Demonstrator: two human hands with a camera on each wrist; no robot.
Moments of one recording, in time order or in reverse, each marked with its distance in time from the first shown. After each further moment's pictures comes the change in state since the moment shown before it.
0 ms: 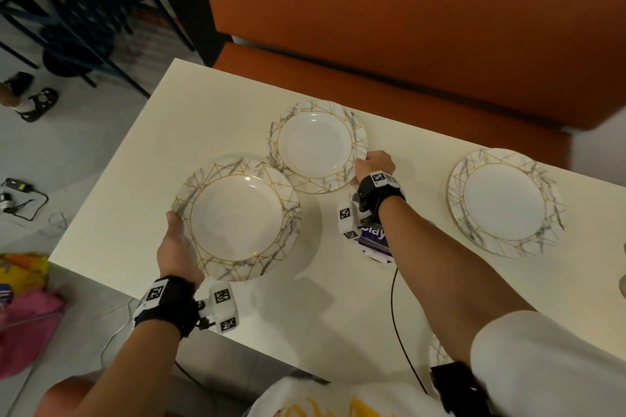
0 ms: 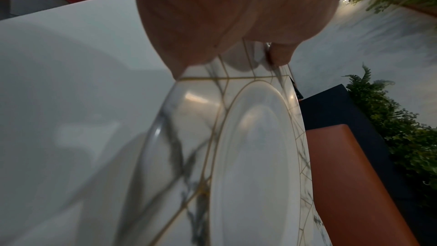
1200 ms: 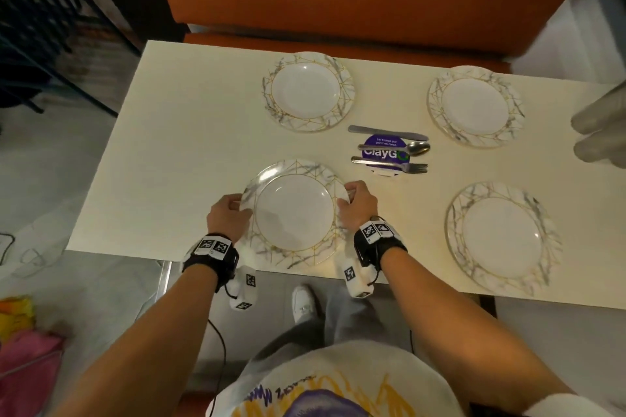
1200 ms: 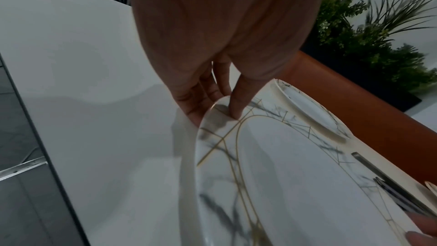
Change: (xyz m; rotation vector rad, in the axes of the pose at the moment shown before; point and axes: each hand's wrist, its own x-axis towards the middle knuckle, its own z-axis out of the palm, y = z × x) left_hand 0.052 -0.072 -0.042 0.812 -0.325 0.472; right_hand -0.235 0.148 0.057 0.022 0.009 -0.102
